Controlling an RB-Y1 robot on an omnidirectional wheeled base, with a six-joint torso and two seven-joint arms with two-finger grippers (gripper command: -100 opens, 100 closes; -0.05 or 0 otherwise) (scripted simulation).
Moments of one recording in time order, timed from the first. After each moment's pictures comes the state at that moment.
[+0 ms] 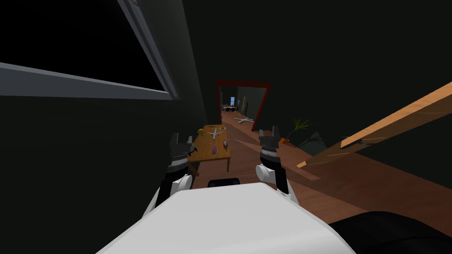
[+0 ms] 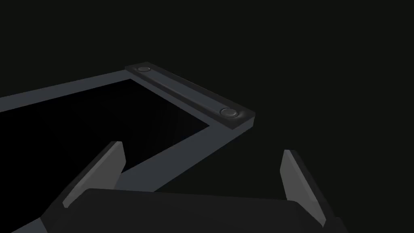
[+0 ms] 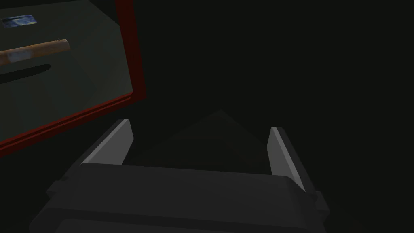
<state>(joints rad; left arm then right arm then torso) 0.52 0.02 -0.04 -2.24 0.04 -0.52 0.10 0.46 0.02 -0.06 -2.33 -0.12 -0.47 0.00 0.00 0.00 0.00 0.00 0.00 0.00</state>
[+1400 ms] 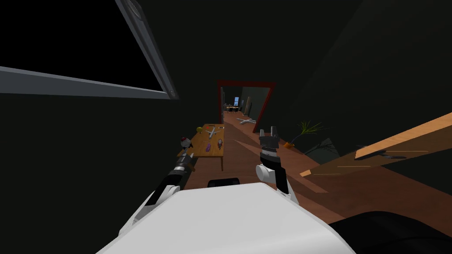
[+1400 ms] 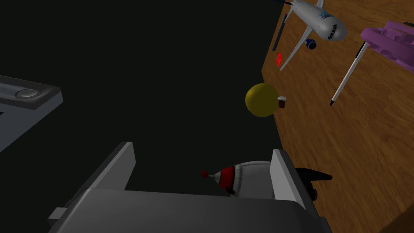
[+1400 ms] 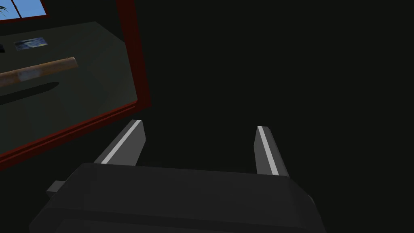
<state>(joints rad) 0.52 0.38 -0.02 -1.86 0.36 -0.23 0.18 0.46 0.02 -0.06 -2.33 -0.12 -0.47 0.00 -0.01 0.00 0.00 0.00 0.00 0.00</state>
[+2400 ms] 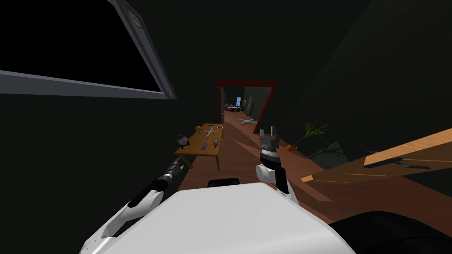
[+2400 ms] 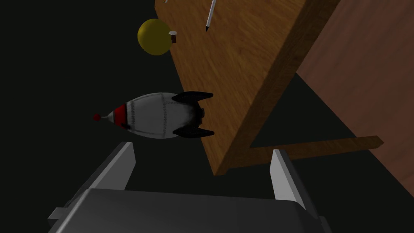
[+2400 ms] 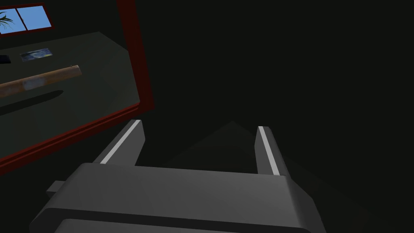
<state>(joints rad) 0.50 0.63 0.01 -1.61 0.58 -0.01 0.23 0.46 0.02 -0.06 -2.33 -0.12 -0.47 0.00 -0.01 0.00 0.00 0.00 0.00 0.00</state>
